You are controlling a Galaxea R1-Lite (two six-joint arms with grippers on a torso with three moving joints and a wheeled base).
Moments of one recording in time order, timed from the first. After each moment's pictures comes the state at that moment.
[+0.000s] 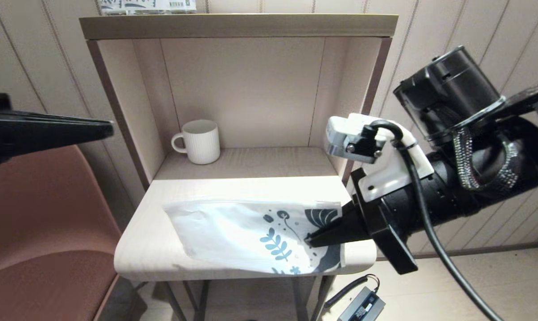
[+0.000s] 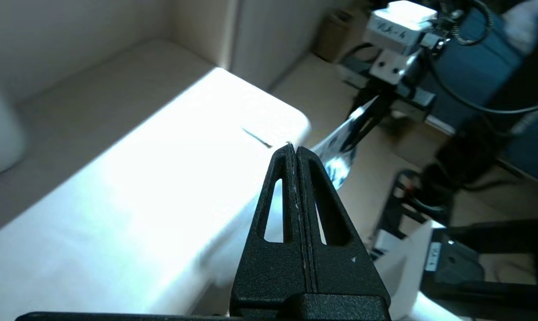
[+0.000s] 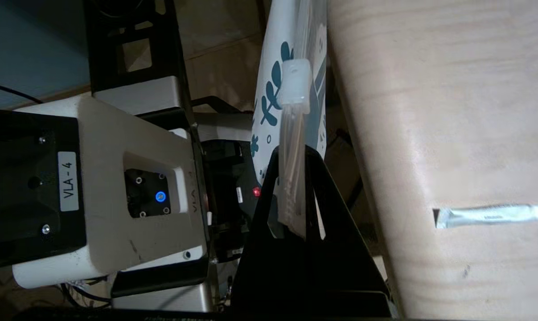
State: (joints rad) left arm -0.22 1.20 -1.20 0.25 -0.85 0.06; right arm 0.70 1.62 -1.49 0.62 0.54 -0.40
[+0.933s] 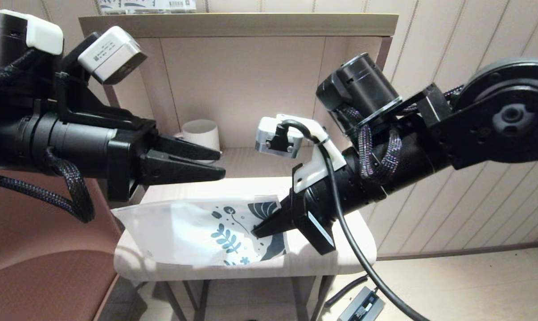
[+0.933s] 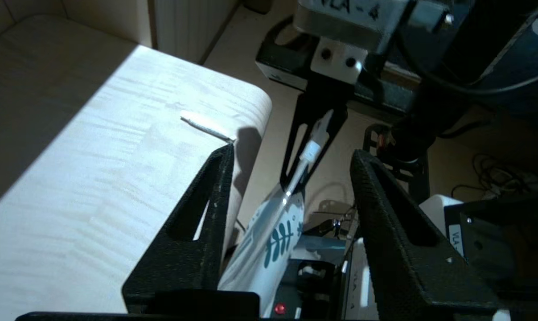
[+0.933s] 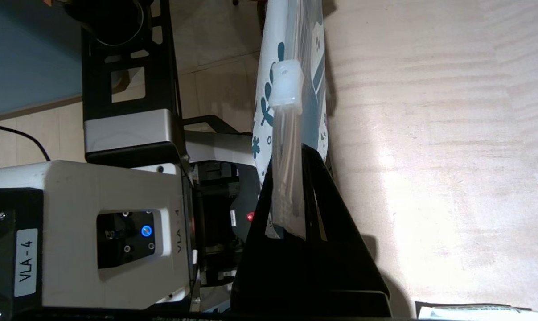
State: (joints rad) left arm -0.43 1.49 -1.26 0.18 -0.91 0.19; right arm 0.76 1.82 -1.71 0.62 0.55 -0.38
